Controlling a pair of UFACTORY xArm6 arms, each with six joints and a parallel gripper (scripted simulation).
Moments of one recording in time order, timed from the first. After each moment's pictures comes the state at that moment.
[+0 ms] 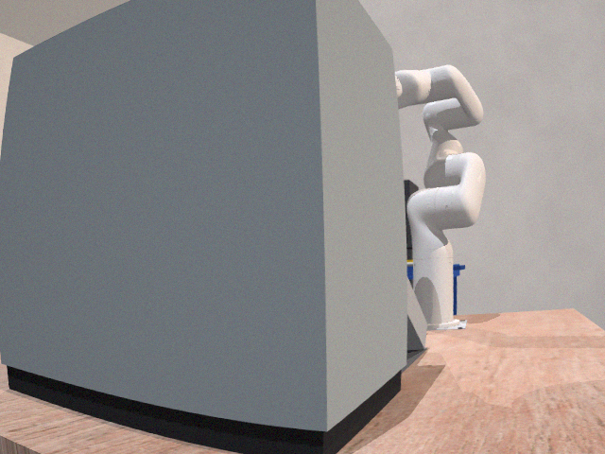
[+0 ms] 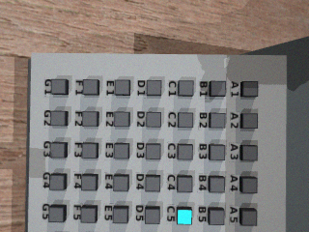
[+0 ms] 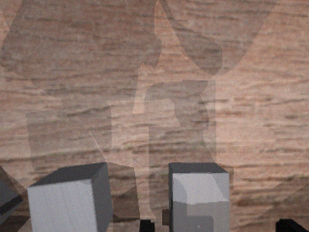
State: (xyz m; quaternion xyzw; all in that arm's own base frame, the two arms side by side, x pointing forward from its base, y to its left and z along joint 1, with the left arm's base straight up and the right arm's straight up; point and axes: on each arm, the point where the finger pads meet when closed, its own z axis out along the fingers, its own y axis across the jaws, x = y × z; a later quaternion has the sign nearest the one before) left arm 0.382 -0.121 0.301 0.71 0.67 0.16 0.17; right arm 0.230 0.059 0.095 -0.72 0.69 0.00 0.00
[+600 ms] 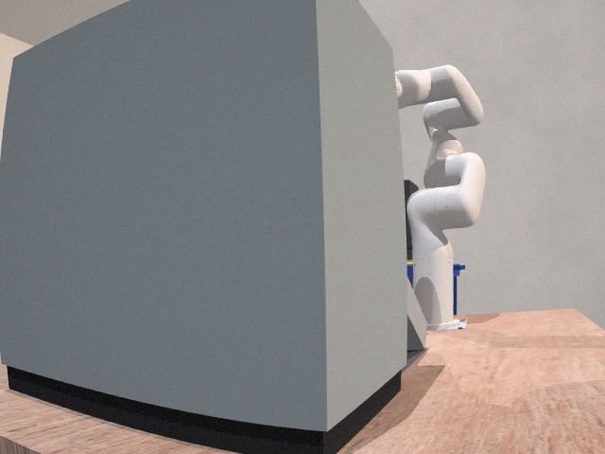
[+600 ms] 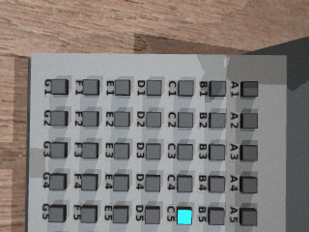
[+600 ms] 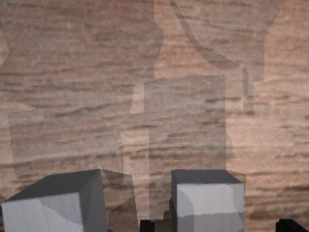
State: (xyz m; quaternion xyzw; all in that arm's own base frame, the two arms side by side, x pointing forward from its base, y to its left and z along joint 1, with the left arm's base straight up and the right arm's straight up) left arm 0.382 -0.121 0.301 0.71 0.67 0.16 0.17; right arm 0.230 0.059 0.067 -0.72 0.69 0.00 0.00
